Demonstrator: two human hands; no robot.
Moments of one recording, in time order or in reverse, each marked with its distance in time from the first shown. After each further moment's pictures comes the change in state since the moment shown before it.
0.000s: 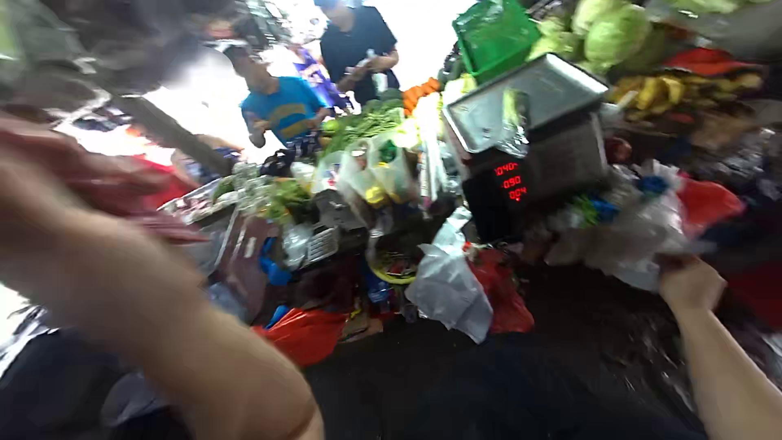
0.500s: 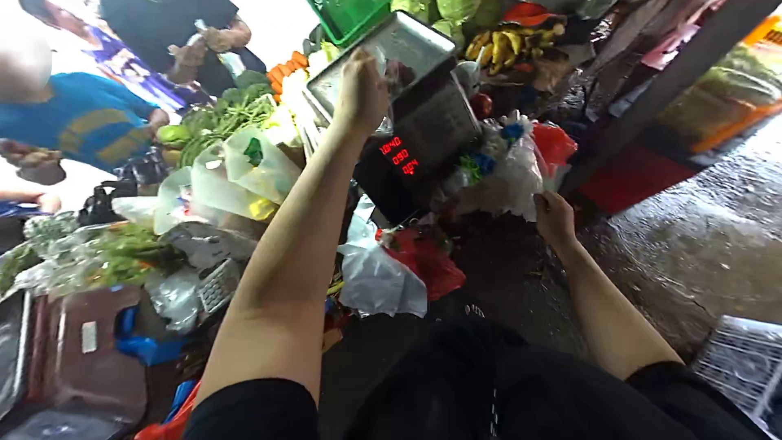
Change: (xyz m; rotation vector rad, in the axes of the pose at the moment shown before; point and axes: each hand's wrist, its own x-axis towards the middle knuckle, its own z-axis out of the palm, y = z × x) left_hand -0.023 -0.028 0.397 0.092 -0.925 0.310; right_hand -0.031 -0.009 -0.006 0.133 0.049 -0.137
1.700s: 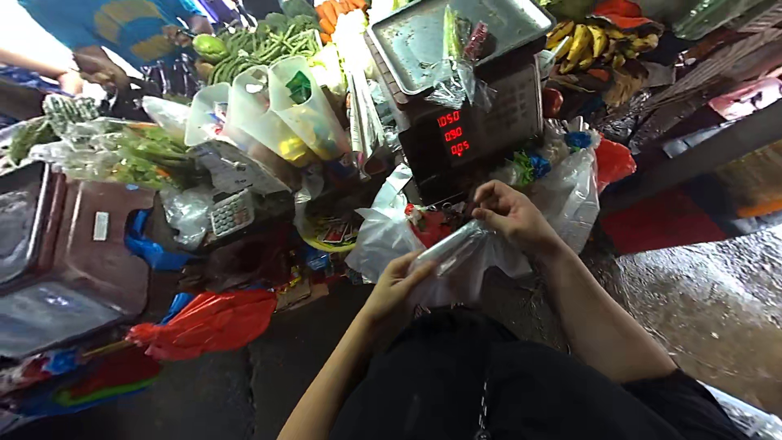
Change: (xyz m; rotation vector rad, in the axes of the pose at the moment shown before) left_hand -0.335 0.043 0.074 -1.289 0.021 -0.348; right_hand -0.014 -0.182 0.023 0.657 -0.837 -0.343
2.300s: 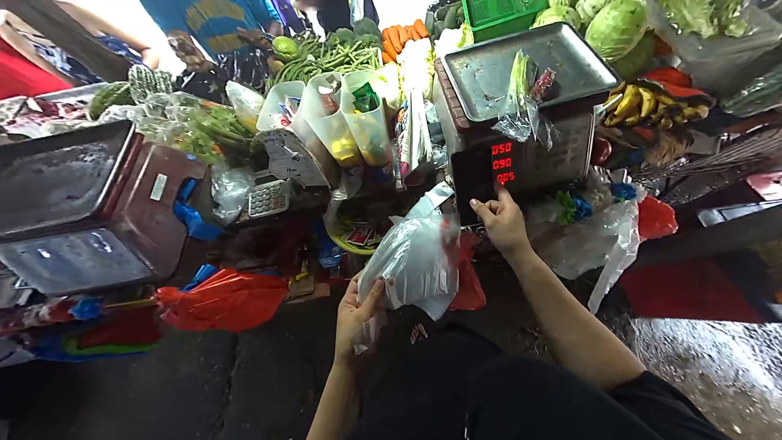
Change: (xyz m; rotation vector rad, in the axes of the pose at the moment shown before) left_hand -0.072 0.004 -0.035 -0.369 0.862 -0.099; right_hand 0.080 0.022 0.060 -0.170 0.341 0.219
